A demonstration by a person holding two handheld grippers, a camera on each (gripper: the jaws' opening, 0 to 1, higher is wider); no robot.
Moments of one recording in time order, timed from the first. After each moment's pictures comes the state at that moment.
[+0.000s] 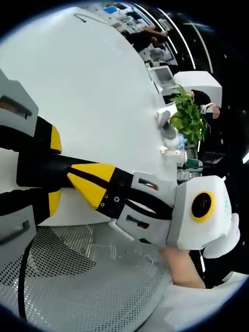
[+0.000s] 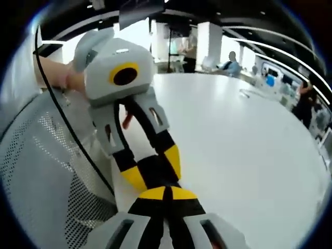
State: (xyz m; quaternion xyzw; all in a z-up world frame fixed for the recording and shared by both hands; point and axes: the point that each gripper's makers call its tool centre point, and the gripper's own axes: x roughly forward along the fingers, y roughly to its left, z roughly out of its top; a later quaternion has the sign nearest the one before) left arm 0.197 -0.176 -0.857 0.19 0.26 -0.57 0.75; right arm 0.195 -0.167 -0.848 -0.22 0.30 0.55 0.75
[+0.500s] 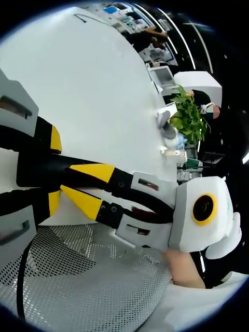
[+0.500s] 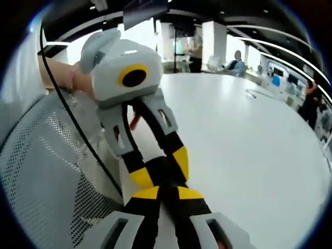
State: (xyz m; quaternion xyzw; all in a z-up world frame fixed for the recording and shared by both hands) left arm 0.196 -0.176 -0.857 0.19 0.26 -0.57 0.75; right arm 0.186 -0.165 -0.846 -0.21 0.30 0.57 0.73
